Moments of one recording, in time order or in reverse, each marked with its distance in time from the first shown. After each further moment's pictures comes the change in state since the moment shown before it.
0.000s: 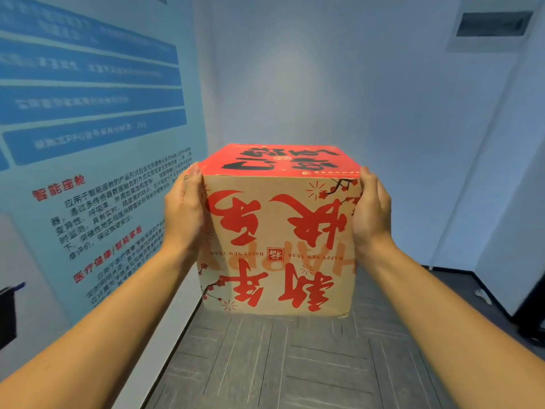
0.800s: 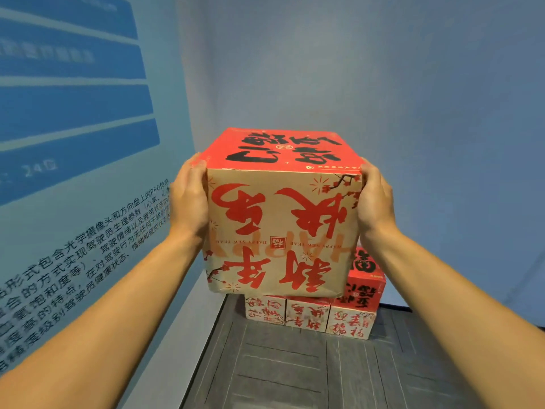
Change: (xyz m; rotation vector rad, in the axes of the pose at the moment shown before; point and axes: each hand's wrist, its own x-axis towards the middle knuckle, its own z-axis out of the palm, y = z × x) left_hand 0.569 -0.291 0.127 -0.030 0.039 -0.038; right_hand 0.524 0.204 0.316 -0.087 -0.005 0.032
